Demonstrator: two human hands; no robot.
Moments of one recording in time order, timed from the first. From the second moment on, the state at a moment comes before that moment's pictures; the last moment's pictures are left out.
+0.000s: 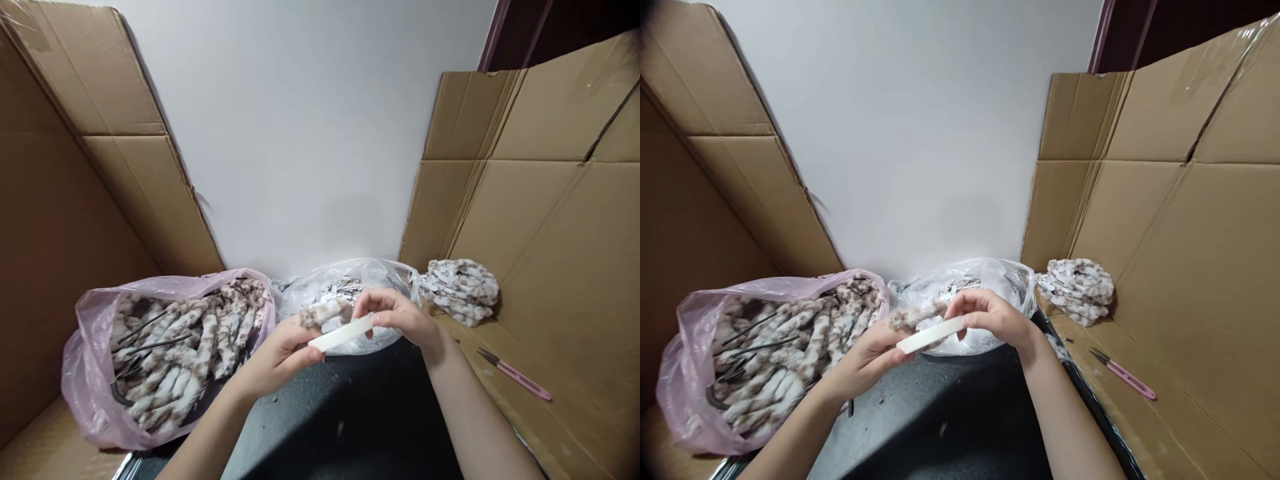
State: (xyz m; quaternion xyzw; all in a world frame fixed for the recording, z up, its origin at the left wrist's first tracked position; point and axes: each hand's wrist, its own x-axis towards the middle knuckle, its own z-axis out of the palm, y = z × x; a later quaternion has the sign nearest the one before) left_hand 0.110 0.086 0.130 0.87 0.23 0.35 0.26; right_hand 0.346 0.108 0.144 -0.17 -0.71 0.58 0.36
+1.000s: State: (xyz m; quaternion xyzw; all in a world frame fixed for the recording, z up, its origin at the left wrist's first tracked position) left_hand 0.113 0.072 0.133 0.87 0.30 0.39 -0.08; right_hand 0.298 0.061 0.147 -0.40 -0.74 0.14 0.53
